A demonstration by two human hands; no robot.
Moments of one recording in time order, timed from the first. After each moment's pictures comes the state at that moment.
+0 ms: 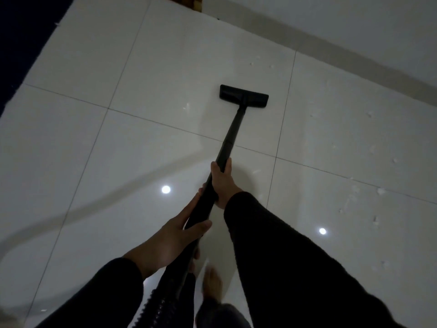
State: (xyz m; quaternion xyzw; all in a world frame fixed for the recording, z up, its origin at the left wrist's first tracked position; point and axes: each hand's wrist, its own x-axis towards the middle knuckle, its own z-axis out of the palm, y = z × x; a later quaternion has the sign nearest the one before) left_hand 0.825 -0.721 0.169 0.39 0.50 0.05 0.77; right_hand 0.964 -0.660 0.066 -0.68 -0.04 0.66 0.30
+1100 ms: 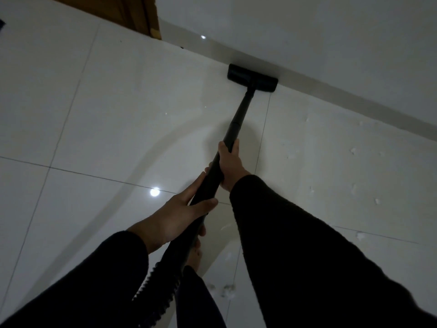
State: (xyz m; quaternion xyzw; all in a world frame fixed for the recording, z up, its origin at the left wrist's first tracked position) left_hand 1.012 -0.418 0.159 0.36 0.52 0.03 0.77; right_hand 1.152 -0.367 0.052 -0.70 -0.02 0.63 0.34
